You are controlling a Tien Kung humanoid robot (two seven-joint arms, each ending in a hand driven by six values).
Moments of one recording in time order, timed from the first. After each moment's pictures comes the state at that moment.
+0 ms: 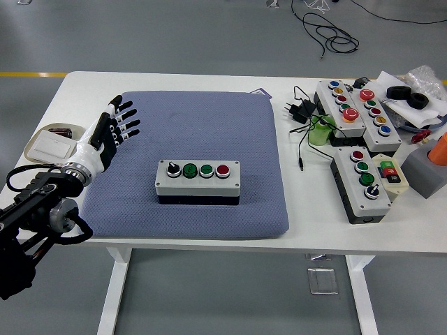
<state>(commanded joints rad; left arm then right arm) -0.56 0.36 -0.86 -1.11 0.53 0.23 -0.08 0.11 -0.12 0.92 0.18 -1.21 -0.10 -0.34</state>
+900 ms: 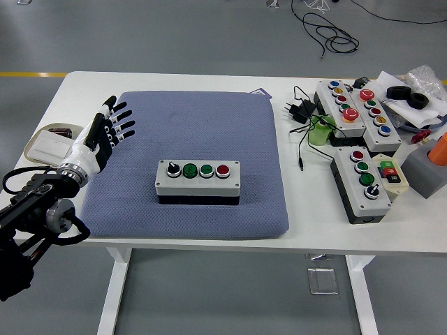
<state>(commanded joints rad) -0.54 0.36 -0.89 -1.10 0.52 0.22 -0.08 0.10 -0.12 0.92 0.18 -1.22 -0.10 -0.34</state>
